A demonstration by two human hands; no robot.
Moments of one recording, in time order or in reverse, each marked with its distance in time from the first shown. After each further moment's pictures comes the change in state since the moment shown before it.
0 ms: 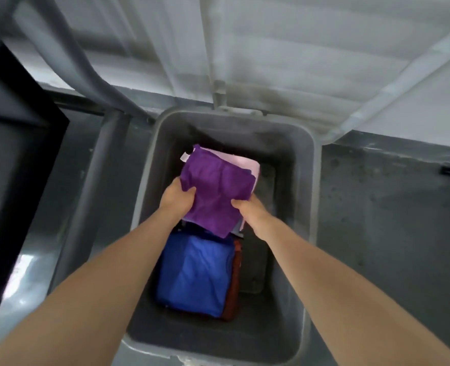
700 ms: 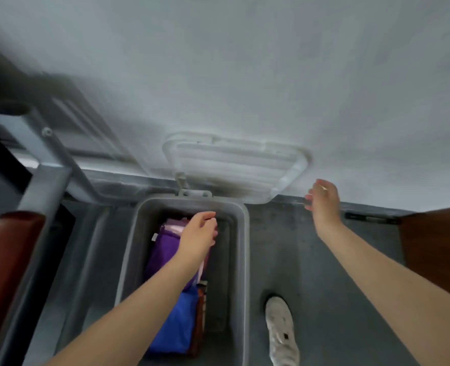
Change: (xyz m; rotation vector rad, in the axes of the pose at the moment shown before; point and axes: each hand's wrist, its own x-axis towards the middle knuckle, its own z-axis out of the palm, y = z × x) left_hand -0.176 0.221 -0.032 -0.472 -0.190 0.097; right_hand -0.183 -0.195 -0.241 0.187 0.708 -0.349
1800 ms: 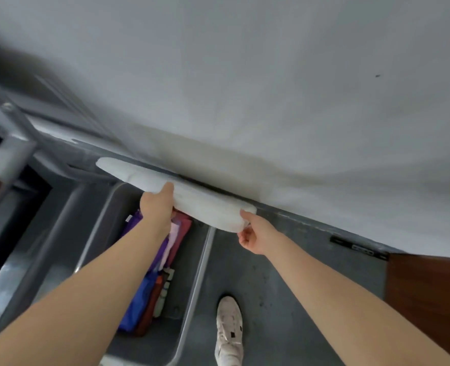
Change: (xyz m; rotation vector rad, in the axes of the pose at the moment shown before) left_hand 0.029 0.067 0.063 -0.327 0.592 -0.218; right_hand 0.039 0.021 0.003 0.125 -0.583 0.822
